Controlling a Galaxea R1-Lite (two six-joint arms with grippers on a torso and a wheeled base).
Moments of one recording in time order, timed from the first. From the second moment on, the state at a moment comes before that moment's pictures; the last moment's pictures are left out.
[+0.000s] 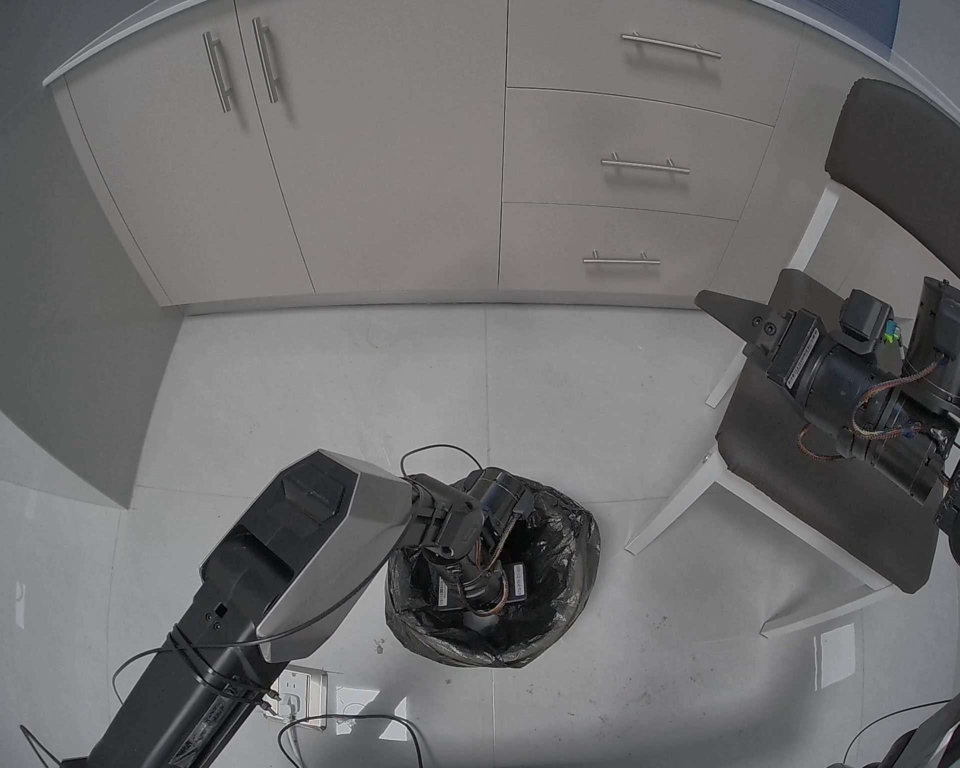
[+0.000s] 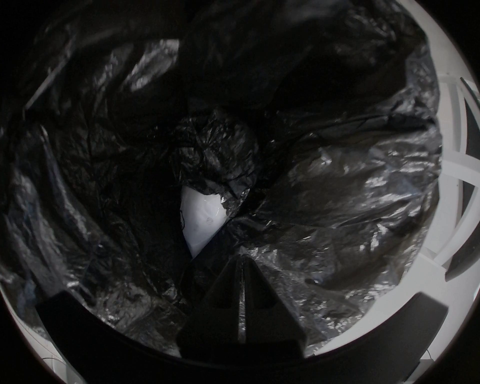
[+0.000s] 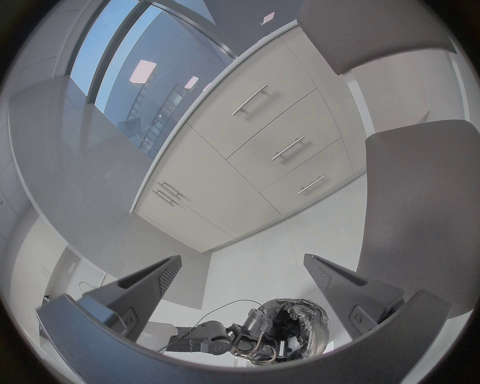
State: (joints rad) left arm -0.63 2.77 -2.00 0.48 -0.13 -0.62; right arm 0.47 1.49 -0.71 -0.79 -0.02 0.59
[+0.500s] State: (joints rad) left arm -0.61 2.85 -2.00 0.48 -0.13 -0.62; right arm 0.46 1.49 -0.69 -0.82 -0.02 0.58
